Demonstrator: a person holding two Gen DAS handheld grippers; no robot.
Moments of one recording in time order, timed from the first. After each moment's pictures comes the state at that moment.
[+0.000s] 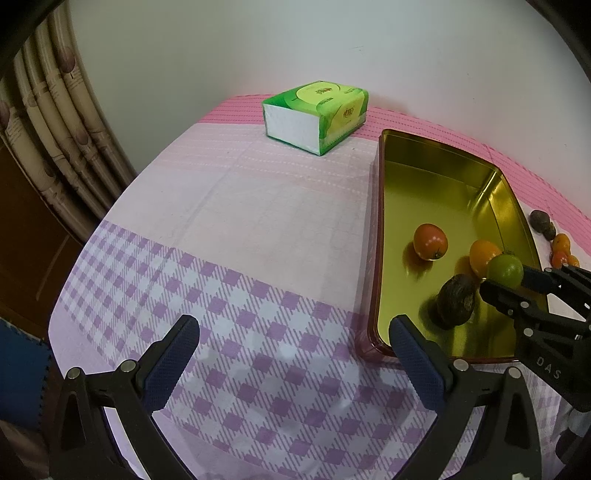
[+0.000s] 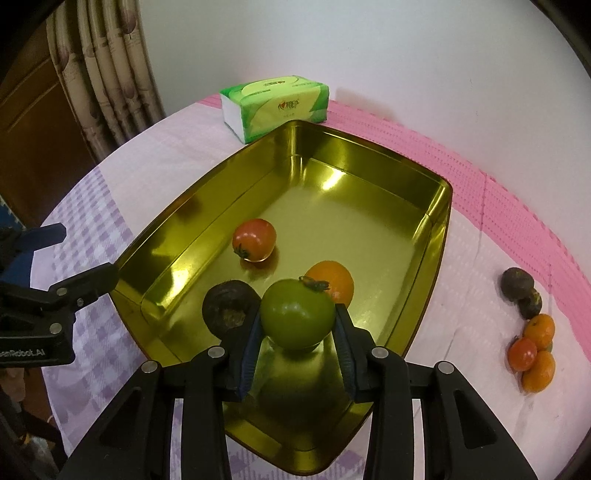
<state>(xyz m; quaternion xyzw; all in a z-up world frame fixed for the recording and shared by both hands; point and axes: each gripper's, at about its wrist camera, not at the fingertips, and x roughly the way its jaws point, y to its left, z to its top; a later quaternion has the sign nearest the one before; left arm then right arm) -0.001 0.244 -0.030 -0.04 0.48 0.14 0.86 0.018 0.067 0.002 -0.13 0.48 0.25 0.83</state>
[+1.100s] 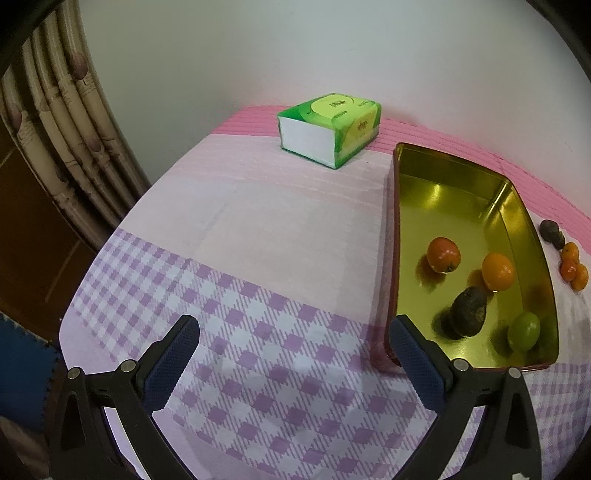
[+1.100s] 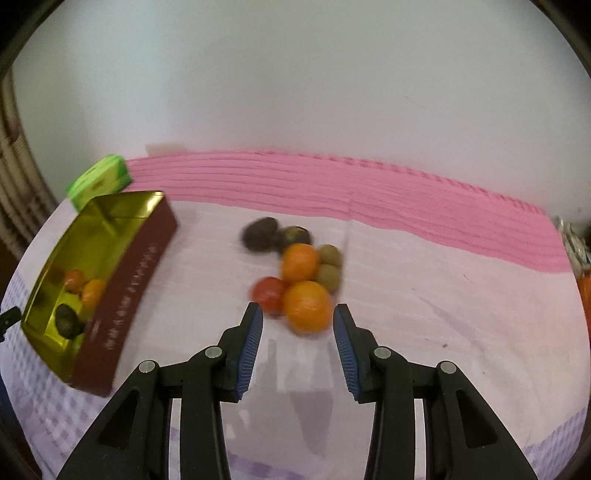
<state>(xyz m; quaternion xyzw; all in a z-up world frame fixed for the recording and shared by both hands) -0.002 0.252 -0.025 -0.03 0.46 0.17 0.87 0.027 -0.154 0.023 -0.01 0.45 0.03 0.89</state>
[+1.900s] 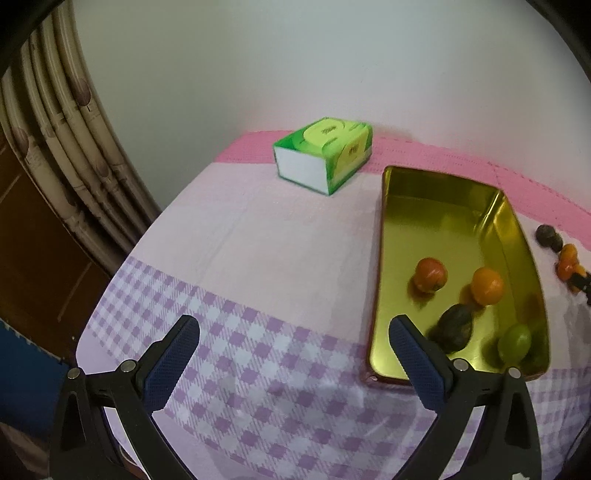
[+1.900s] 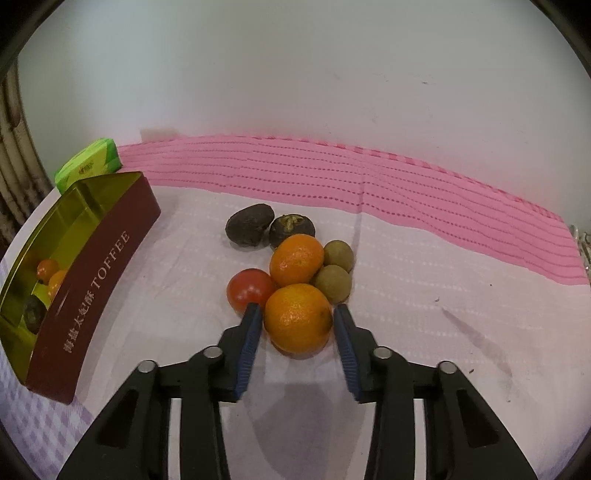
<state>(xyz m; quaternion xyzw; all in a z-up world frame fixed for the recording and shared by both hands) -0.001 0.230 -0.001 0.00 0.44 0.17 0.88 0.048 -0.152 -0.012 -0.03 0.44 0.06 0.89</state>
